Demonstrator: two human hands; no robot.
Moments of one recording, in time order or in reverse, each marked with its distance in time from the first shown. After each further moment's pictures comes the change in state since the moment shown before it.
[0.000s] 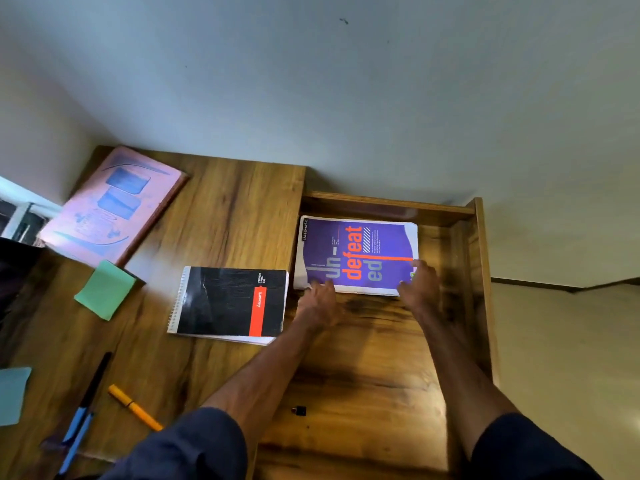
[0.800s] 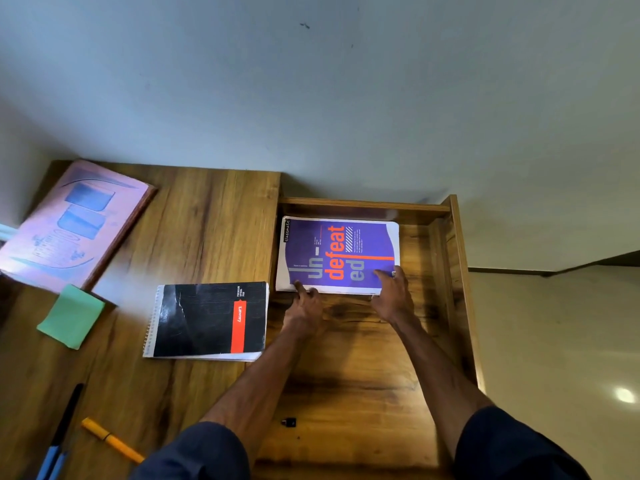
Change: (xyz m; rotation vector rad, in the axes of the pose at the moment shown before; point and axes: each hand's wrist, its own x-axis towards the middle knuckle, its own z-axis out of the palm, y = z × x) left_hand 0.030 -0.003 0.022 0.055 -0.137 -0.015; right_hand -0.017 0.002 0.011 -0.175 -0.142 -0.157
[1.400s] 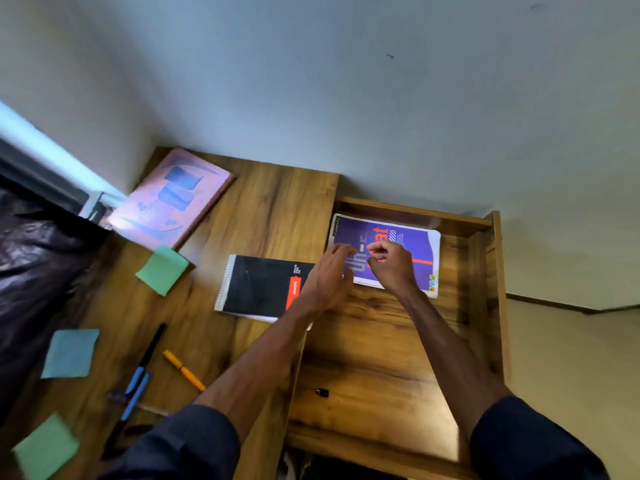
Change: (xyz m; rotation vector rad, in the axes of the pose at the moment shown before) left_hand -0.097 -0.029 -0.075 -0.358 0.633 0.368; right_hand -0.047 -0.133 -0.043 0.371 0.073 -0.290
